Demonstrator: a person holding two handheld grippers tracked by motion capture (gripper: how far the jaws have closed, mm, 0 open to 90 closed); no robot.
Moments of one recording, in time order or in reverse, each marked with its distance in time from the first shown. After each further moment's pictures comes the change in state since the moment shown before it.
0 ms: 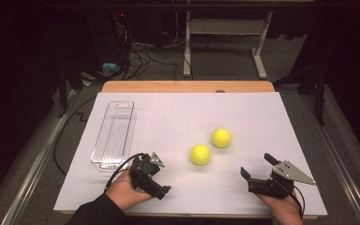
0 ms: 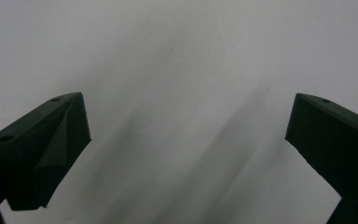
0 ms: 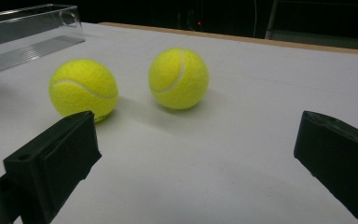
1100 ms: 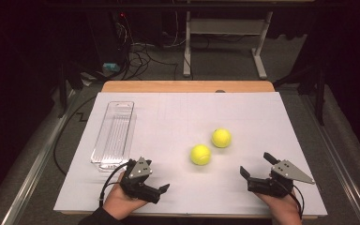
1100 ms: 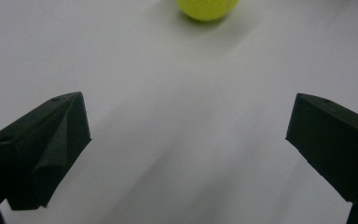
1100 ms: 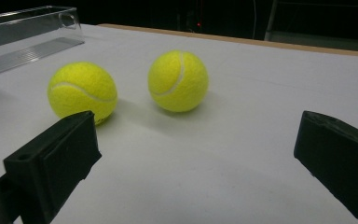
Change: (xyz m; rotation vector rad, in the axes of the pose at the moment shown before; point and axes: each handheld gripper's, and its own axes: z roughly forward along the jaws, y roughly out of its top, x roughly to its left) left arm -0.005 -0.042 -0.006 -0.417 0.027 -0.004; right arm 0.000 0.001 0.002 -0.004 -0.001 -0.001
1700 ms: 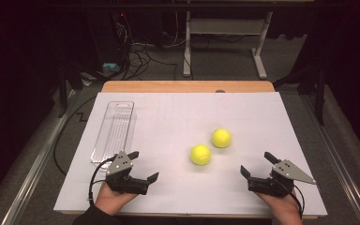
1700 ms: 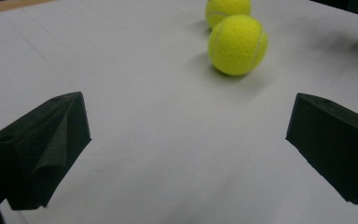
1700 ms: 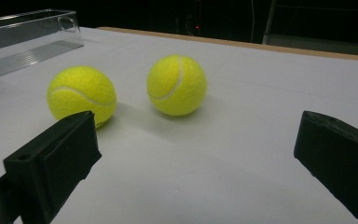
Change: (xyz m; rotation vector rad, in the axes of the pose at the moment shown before) left arm 0.021 -0.006 -0.027 -0.198 0.040 -0.080; right arm 0.000 0.002 -0.001 -0.012 -0.006 -0.001
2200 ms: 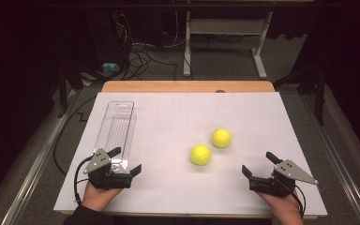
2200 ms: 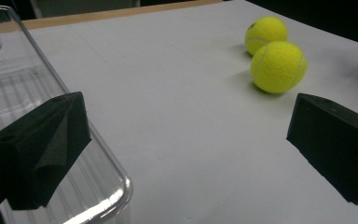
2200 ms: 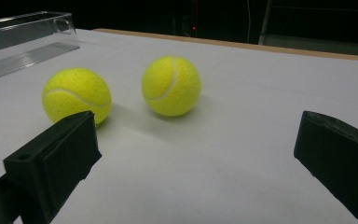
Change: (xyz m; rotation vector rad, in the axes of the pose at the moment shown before) left arm 0.033 -0.015 -0.029 -0.104 0.081 -0.075; right arm -0.003 0.000 -0.002 -0.003 -0.013 0.007
